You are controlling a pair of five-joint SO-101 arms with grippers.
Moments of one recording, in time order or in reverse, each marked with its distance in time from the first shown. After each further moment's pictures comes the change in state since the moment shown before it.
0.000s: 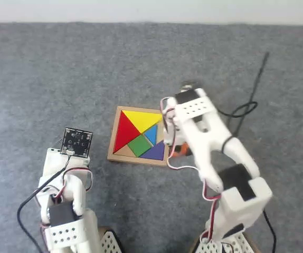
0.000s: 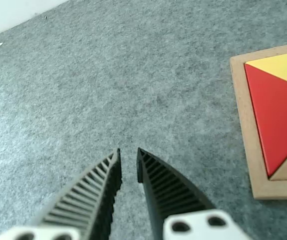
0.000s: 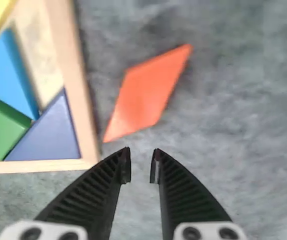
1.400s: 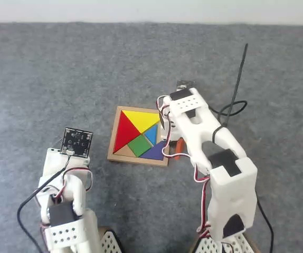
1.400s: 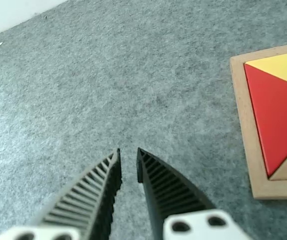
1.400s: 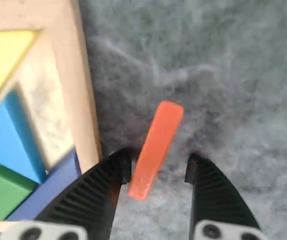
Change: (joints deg) left arm 0.0 0.0 0.0 0.0 0.0; right arm 1.8 12.7 -6.6 -6.9 1.0
